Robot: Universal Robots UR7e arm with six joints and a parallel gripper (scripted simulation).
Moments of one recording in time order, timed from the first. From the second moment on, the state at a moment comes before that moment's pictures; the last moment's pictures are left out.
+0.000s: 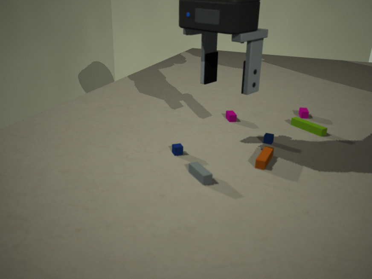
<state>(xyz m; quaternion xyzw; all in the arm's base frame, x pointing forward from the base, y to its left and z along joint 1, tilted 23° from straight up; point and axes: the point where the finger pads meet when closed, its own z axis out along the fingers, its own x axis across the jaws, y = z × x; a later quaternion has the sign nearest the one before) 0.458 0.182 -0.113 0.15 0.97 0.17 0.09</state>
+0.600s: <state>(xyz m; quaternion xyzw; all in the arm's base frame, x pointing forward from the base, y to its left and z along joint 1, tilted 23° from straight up) 0.457 0.214 -0.104 -0.12 0.97 0.14 0.14</state>
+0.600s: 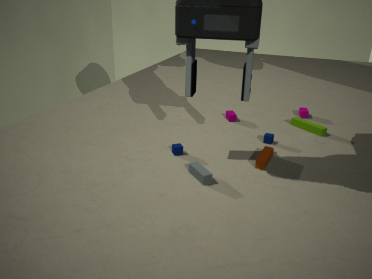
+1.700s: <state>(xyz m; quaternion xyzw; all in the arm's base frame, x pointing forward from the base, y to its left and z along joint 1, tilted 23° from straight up) 0.451 0.259 -0.092 -0.43 0.88 0.09 0.18</state>
